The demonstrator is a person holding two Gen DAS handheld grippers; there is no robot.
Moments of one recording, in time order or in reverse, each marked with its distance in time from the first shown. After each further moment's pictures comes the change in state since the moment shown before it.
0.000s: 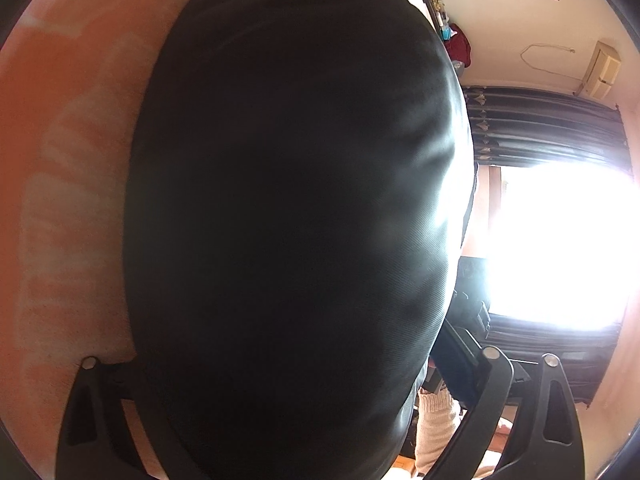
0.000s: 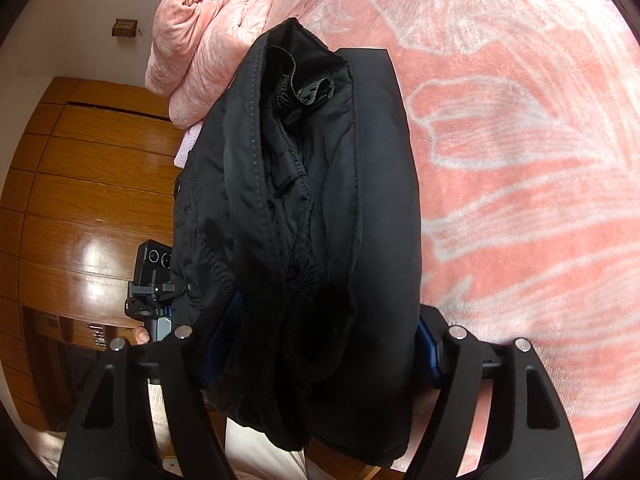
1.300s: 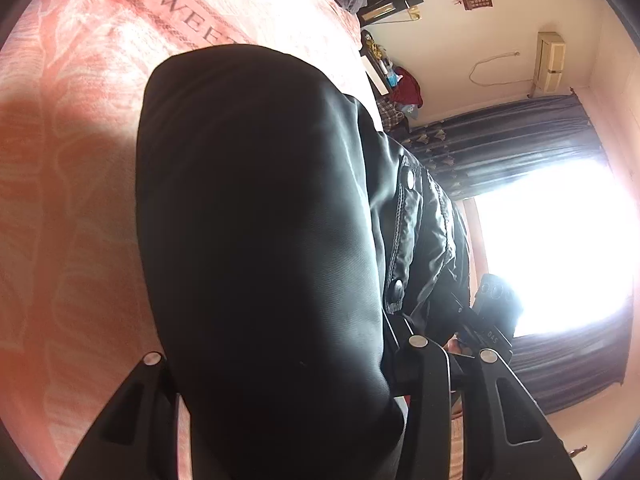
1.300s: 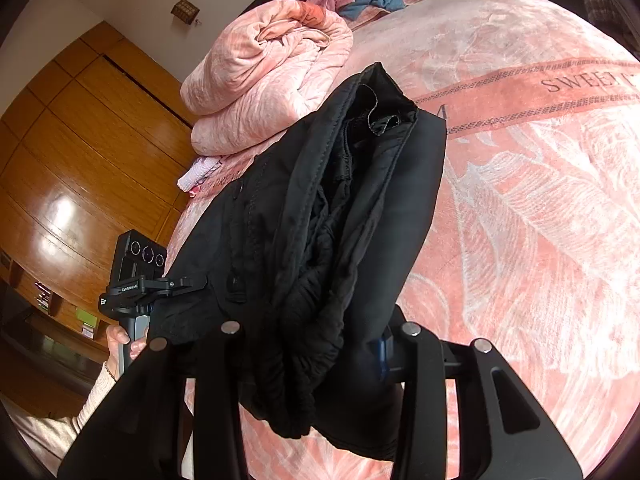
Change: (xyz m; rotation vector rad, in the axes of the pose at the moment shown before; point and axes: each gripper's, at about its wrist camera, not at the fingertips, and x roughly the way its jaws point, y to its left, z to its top) left arm -0.041 -0.079 0.050 0.189 -0.247 -0.032; right arm -0.035 0.088 0.124 -0.323 -0.183 -0.122
